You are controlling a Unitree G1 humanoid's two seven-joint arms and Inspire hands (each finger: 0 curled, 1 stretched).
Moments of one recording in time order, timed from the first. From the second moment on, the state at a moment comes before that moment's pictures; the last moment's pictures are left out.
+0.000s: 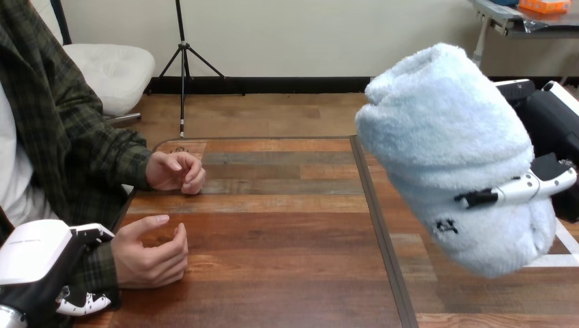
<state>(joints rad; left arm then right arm) -0.10 0.77 -0.12 0.84 0.77 -0.63 0.45 -0.12 -0.53 -0.33 -0.07 0.50 -0.01 0.79</state>
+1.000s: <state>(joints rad) -0.14 0.77 -0.20 0.92 0.79 -0.70 0.70 -0.12 -0.54 -0.28 -0.10 0.54 0.03 0.85</state>
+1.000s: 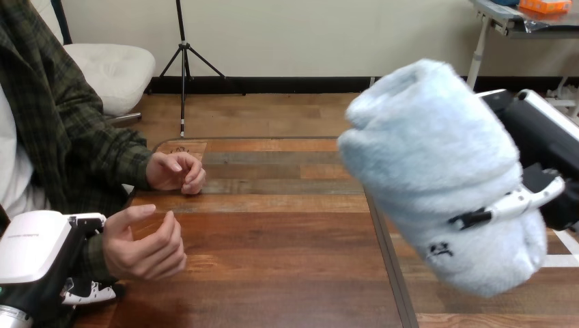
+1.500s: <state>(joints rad) -0.12 0.74 -0.20 0.87 0.75 -0.71 0.73 -0.12 -0.51 -0.21 -0.12 0.54 0.05 0.86</state>
